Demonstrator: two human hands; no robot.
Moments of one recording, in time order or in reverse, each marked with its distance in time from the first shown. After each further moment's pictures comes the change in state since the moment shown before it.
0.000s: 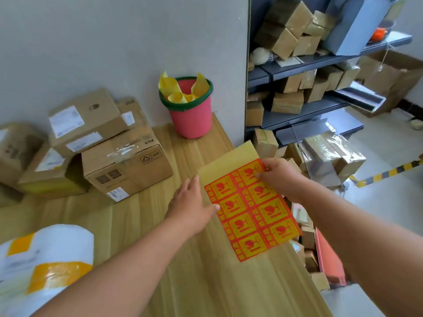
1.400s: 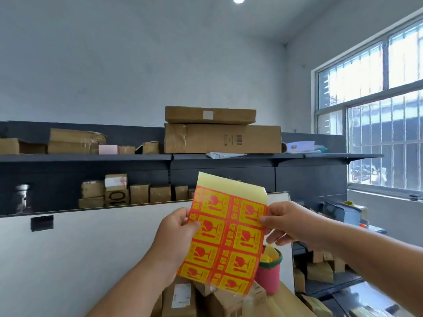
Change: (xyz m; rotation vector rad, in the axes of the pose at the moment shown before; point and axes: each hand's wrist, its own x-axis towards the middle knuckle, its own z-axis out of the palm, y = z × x) left_hand -0.341 -0.239 -0.416 -0.941 0.413 0.482; right_hand -0.401 -0.400 0.170 -0.120 0.185 -0.580
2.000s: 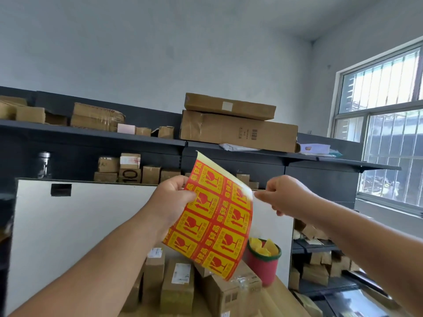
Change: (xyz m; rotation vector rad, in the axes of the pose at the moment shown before) left_hand -0.005 0.019 -0.040 0.022 0.039 0.009; right_hand 0.002 -0.058 0.017 -0.527 0.268 -0.059
